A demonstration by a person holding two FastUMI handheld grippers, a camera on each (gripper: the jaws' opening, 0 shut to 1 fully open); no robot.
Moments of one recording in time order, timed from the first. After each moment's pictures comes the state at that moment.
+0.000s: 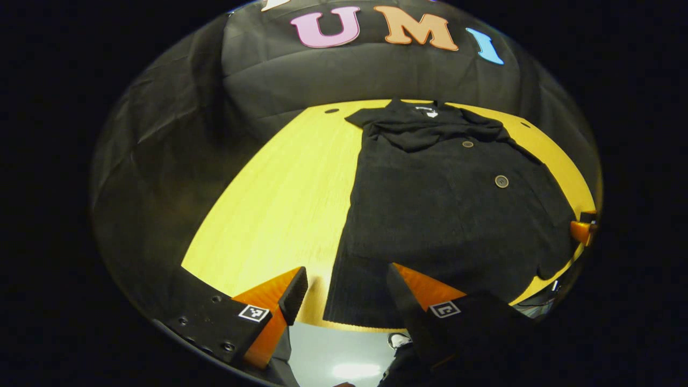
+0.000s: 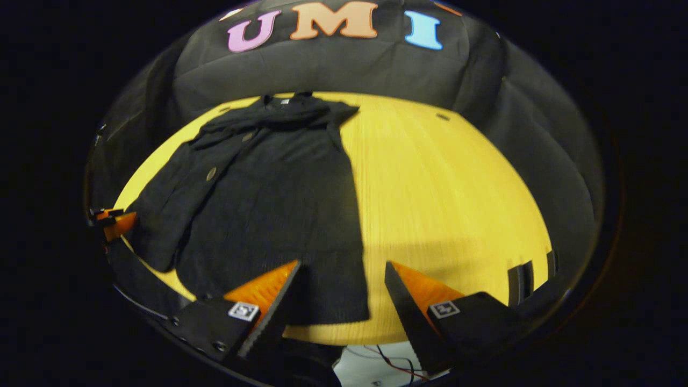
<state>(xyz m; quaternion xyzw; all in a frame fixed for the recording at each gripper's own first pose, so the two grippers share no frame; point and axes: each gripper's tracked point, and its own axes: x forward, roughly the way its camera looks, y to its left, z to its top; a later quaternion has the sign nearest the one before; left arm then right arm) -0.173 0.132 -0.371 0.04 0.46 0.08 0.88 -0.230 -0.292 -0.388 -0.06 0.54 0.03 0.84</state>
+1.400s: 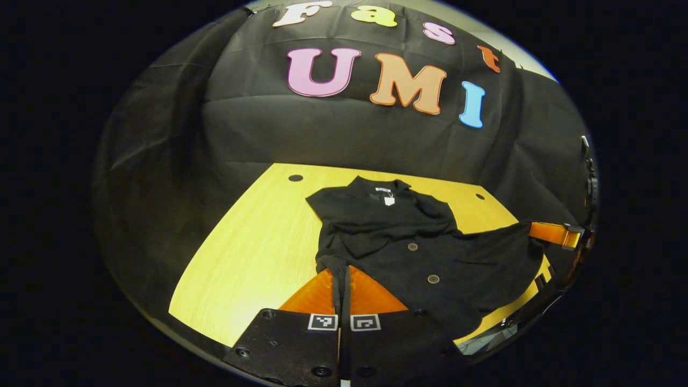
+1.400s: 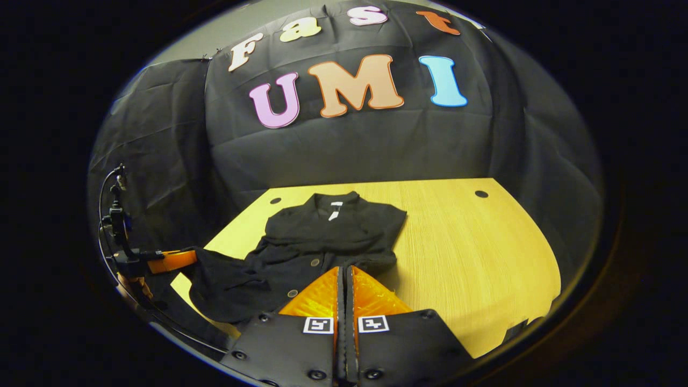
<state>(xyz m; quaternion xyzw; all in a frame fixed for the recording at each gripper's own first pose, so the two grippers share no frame) -0.044 0.099 -0.239 -0.04 0.33 -0.01 0.94 -0.099 -0.204 -0.222 0.02 0.37 0.13 0.92</state>
